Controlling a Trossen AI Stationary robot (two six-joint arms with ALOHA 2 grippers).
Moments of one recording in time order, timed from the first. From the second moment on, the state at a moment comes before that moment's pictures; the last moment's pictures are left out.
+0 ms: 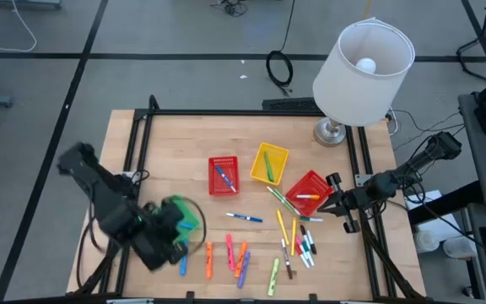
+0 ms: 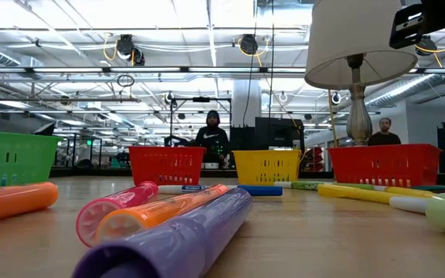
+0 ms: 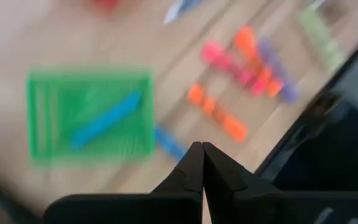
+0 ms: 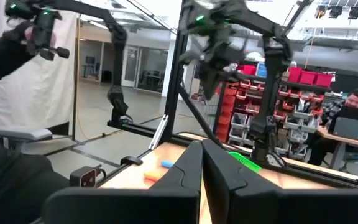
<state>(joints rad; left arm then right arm) -0.76 1.60 1.68 -1.46 -0.23 -1.52 0.54 0.44 0.06 0.58 0.18 -0.17</state>
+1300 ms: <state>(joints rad) -0.83 2.11 1.74 -1.37 -0.09 -2.18 0.54 0.44 0.06 0.67 0.18 -0.25</state>
